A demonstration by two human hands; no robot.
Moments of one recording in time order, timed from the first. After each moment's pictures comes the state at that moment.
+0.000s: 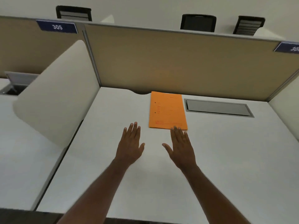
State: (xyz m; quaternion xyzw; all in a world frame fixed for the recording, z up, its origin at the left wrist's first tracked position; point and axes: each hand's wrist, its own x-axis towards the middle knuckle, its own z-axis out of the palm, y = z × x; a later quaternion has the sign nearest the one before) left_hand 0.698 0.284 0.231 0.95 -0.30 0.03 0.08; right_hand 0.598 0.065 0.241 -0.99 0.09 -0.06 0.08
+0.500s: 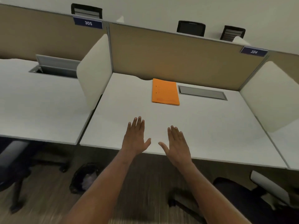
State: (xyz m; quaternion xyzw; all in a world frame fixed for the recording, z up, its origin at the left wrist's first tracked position) left_hand 0.435 0.423 0.322 0.95 -0.29 -0.03 0.07; right_hand 0.324 0.240 0.316 -0.99 0.14 -0.01 0.02
